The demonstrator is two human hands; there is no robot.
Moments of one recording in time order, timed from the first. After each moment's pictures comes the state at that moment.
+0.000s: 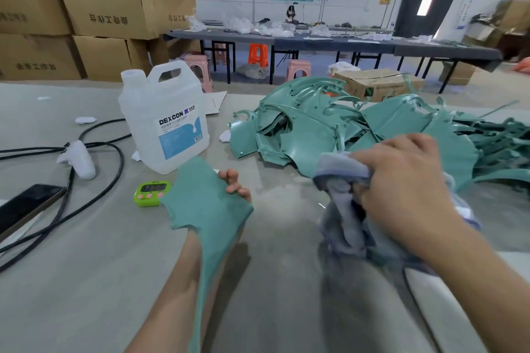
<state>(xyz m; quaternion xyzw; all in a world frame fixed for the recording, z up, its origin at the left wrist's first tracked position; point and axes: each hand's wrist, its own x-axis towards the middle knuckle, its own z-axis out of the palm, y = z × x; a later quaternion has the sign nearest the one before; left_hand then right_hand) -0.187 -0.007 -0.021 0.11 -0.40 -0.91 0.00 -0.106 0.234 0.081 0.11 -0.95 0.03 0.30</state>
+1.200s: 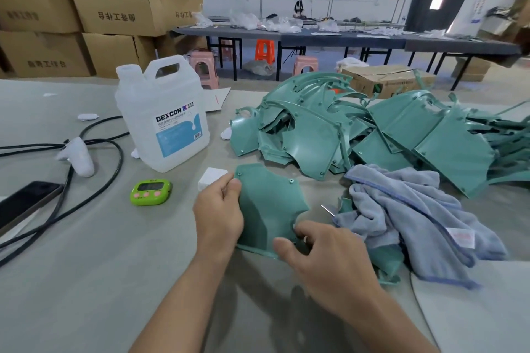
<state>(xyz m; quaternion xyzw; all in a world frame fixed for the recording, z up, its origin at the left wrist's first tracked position) -0.168 0.000 -0.045 0.07 -0.79 -0.54 0.28 -0.095 0.177 -0.029 0.09 -0.95 0.27 0.16</state>
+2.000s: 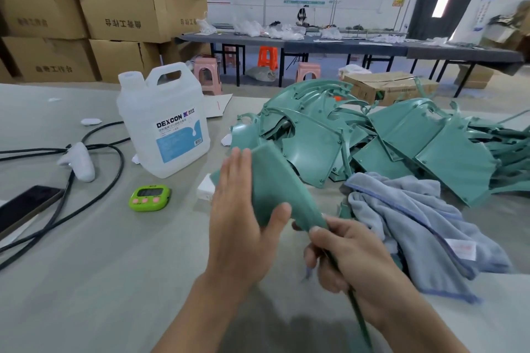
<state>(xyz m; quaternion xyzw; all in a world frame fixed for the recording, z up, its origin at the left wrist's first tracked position) -0.134 0.022 -0.029 -0.12 -0.86 -0.38 0.32 -0.102 0.202 -0.004 -0.03 -0.65 0.75 -0.12</state>
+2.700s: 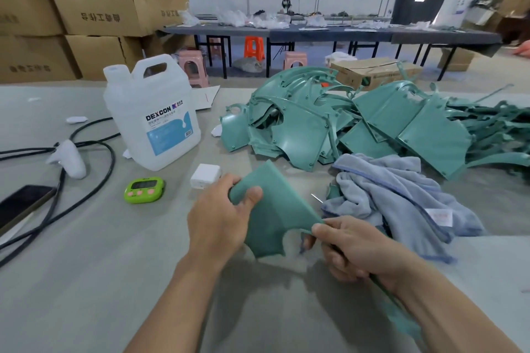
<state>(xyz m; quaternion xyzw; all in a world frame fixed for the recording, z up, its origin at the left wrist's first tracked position) -0.140 0.000 -0.035 0.04 -0.92 -0.33 0.21 -0.098 0.235 -0.018 0.02 -0.71 0.66 -0.26</state>
